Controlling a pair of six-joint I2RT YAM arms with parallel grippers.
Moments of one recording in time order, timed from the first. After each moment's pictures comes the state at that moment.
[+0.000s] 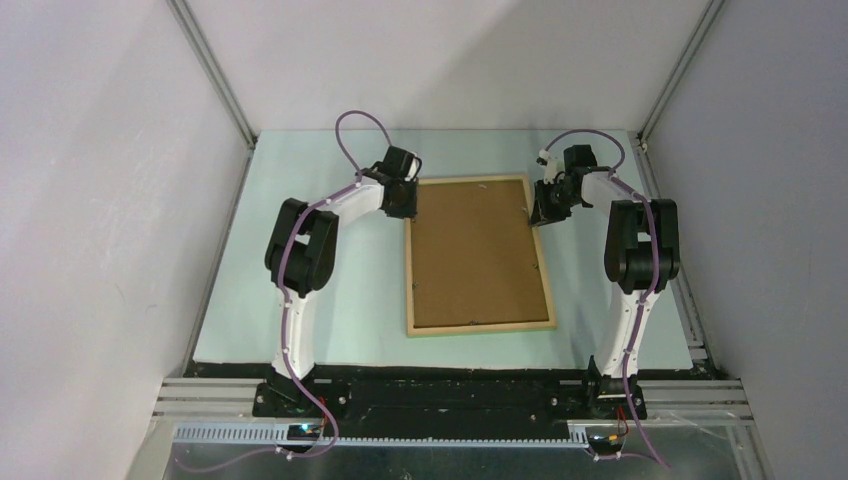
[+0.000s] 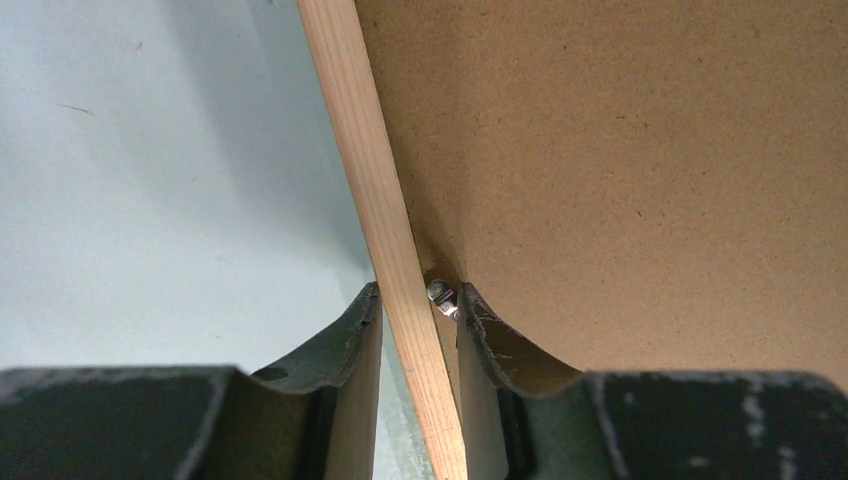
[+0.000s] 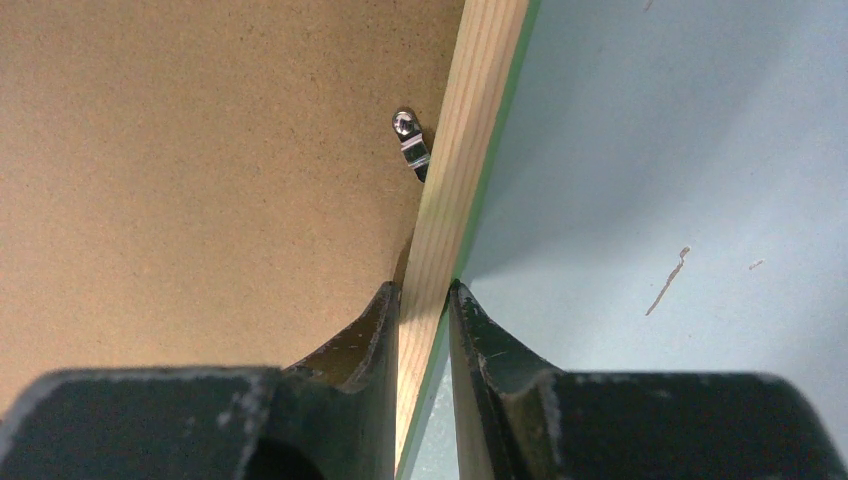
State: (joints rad) left arm -0.43 2.15 1.61 -0.45 -0.02 -0.29; right arm 0.04 2.06 1.48 -0.55 -0.40 -0.10
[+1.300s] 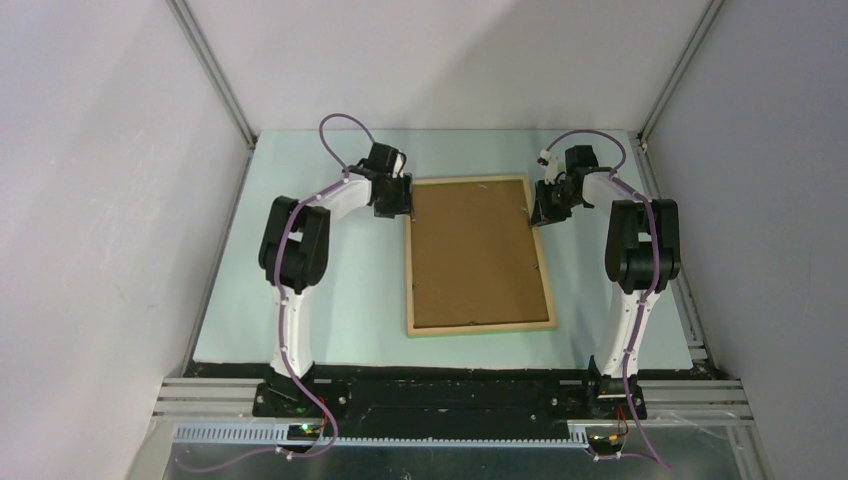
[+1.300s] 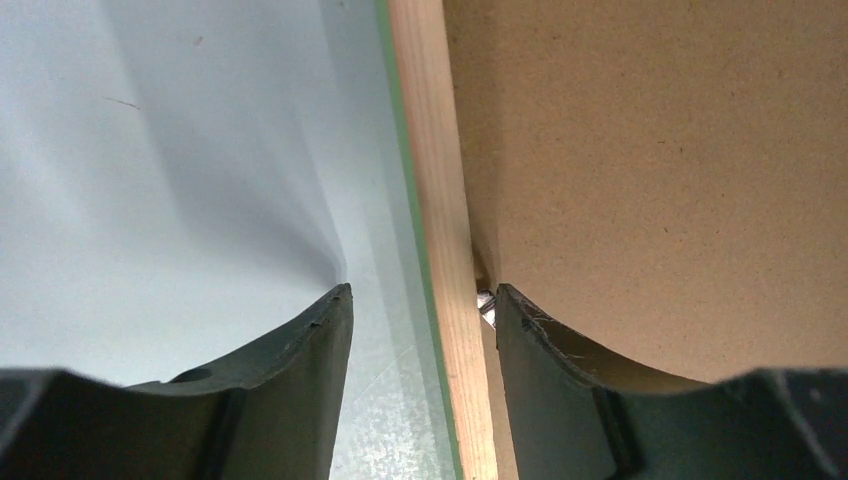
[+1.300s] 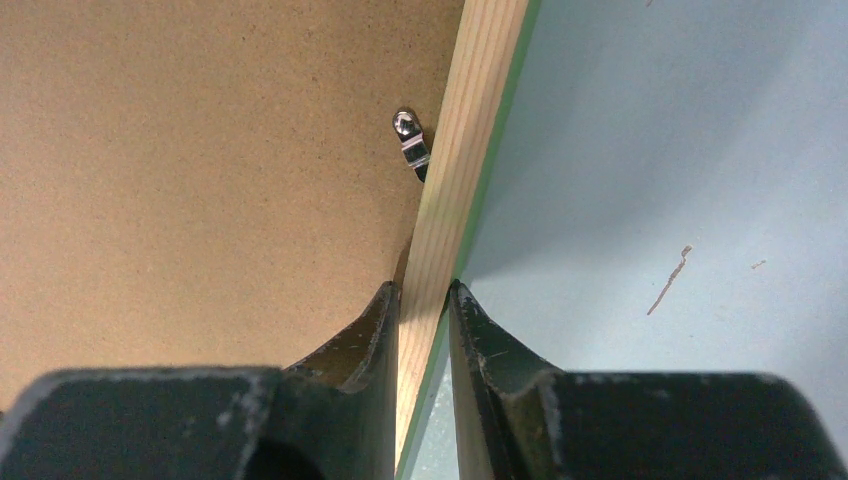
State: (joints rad) left arm -0.36 2.15 1.61 -0.46 0.08 -0.34; right arm 0.03 2.06 1.48 -0.55 -0.42 -0.10
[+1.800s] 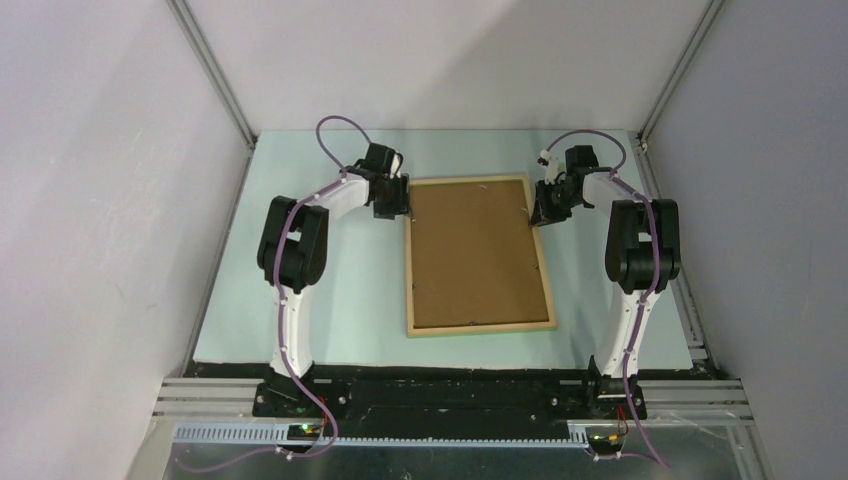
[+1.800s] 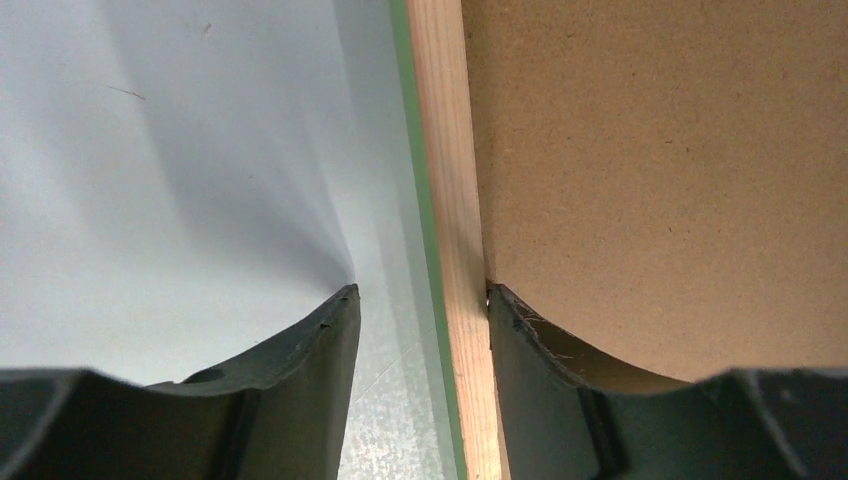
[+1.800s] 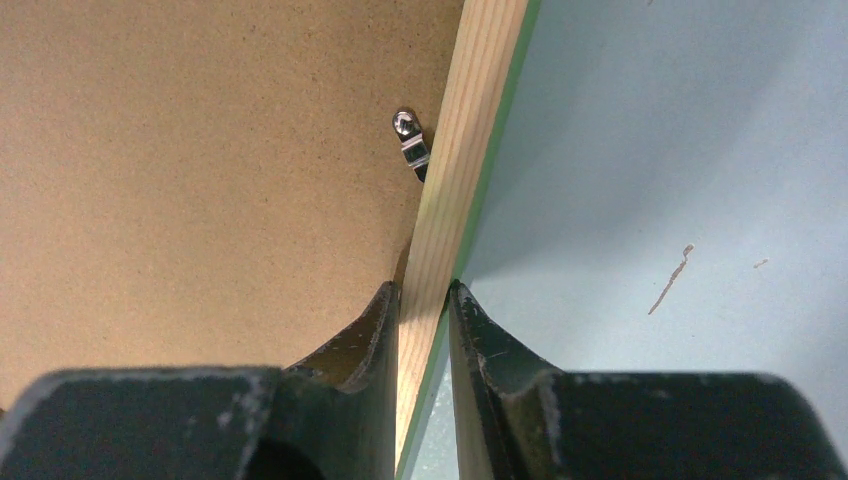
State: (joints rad) left arm -0.34 2.15 1.60 -0.46 0.12 -0.36; right arm 0.03 2.06 1.48 -0.55 -0.42 -0.10
